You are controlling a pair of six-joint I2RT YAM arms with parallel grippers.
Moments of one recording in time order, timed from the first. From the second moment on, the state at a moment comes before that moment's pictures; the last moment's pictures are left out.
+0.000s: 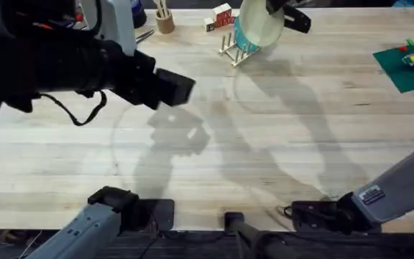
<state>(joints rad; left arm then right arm) -0.24 0.98 1.15 -1.05 0.21 0.22 0.33 1.87 2.13 -1.35 -0.11 -0.37</state>
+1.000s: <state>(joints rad) -0.24 0.98 1.15 -1.03 0.19 0.24 0.42 1.87 2.13 -1.11 0.08 -0.37</state>
